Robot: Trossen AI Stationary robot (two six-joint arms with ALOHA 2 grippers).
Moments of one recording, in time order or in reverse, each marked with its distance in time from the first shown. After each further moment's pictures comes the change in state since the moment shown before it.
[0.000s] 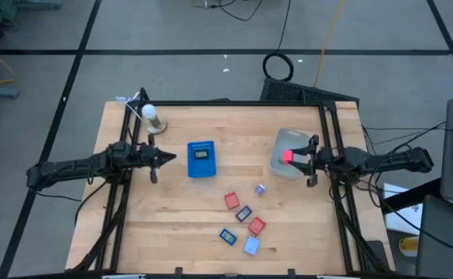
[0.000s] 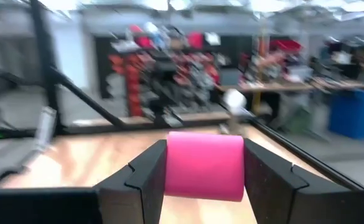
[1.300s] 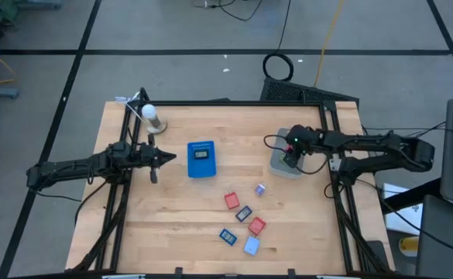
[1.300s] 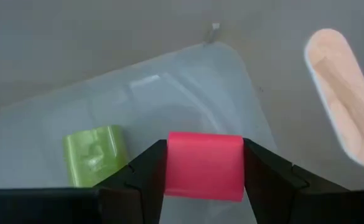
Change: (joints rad) left arm 0.000 0.000 0.000 0.000 -0.002 -0.001; right arm -0.557 0.972 0.397 -0.614 -0.103 0.149
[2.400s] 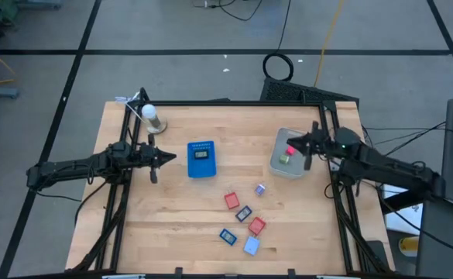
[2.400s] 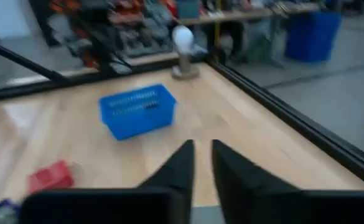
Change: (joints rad) left arm 0.000 0.000 0.000 0.000 0.000 -0.003; right arm 0.036 -0.794 -0.216 0.360 -0.299 -0.104
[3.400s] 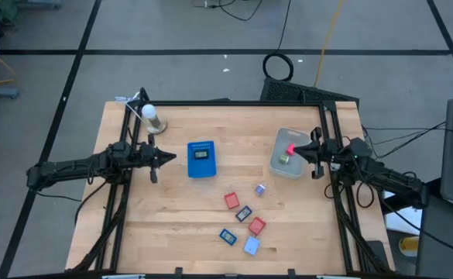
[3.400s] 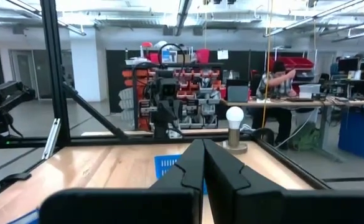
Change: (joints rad) left arm 0.000 0.000 0.000 0.000 -0.003 -0.029; right arm 0.000 -0.346 -0.224 0.237 -0.198 0.007
